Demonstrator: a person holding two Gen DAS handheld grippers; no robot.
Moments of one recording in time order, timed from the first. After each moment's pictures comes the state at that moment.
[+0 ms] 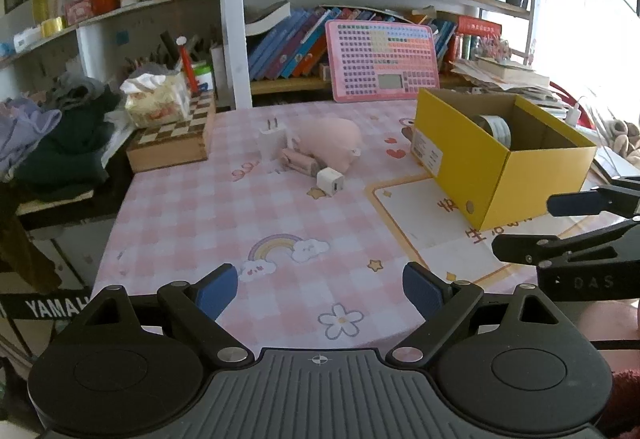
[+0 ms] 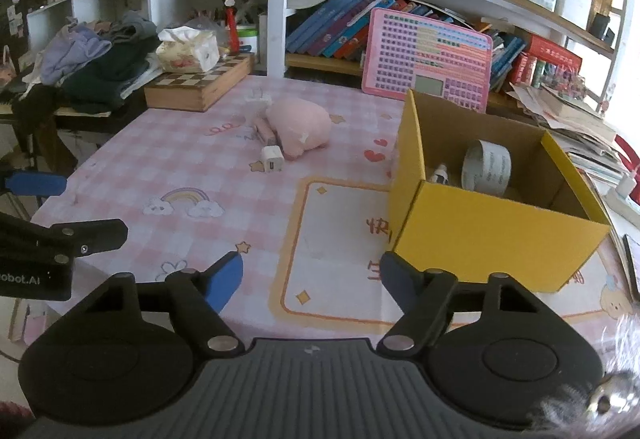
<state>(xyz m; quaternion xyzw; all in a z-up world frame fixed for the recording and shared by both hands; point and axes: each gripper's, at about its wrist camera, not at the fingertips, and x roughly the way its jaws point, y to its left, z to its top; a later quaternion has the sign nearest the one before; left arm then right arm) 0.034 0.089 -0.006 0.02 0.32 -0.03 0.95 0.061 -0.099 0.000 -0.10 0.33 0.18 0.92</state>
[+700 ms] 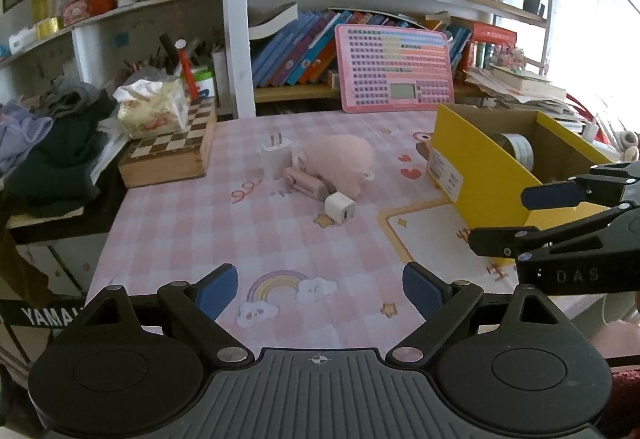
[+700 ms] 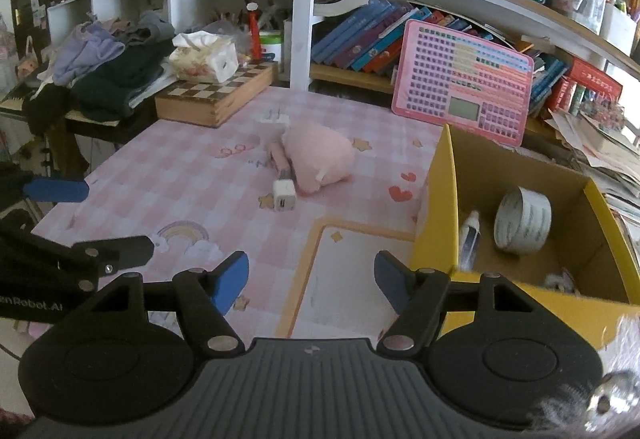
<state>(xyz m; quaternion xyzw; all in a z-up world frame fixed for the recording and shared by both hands) 0.091 0.090 -0.010 0.01 0.32 -0.01 0.95 0.132 -0.085 0.004 -0.11 0.33 0.23 0.91</state>
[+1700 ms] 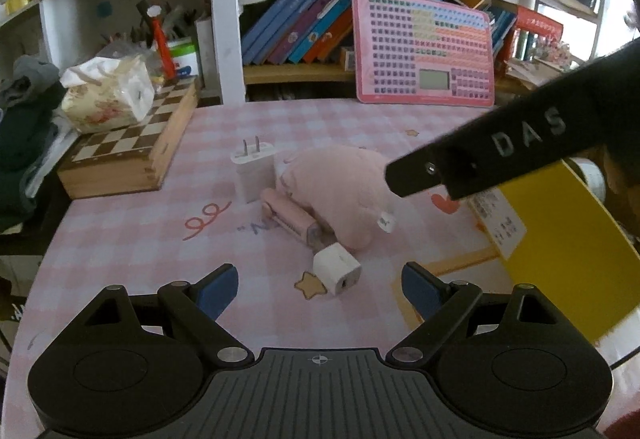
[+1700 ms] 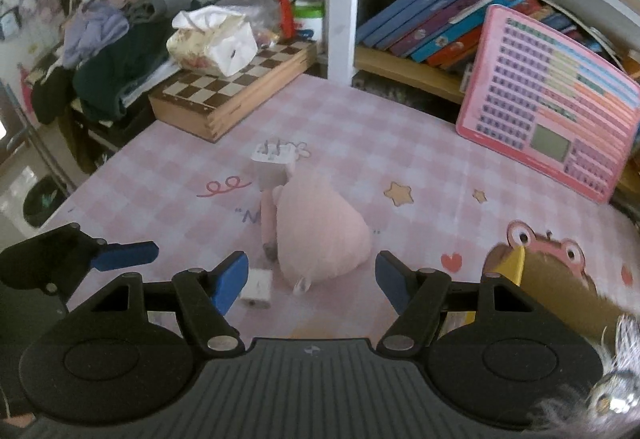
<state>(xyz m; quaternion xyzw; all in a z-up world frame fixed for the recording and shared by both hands) 0.236 0.070 -0.051 -0.01 0.35 0.02 0.94 0.324 -0.036 0.008 -0.15 0.39 0.34 0.84</state>
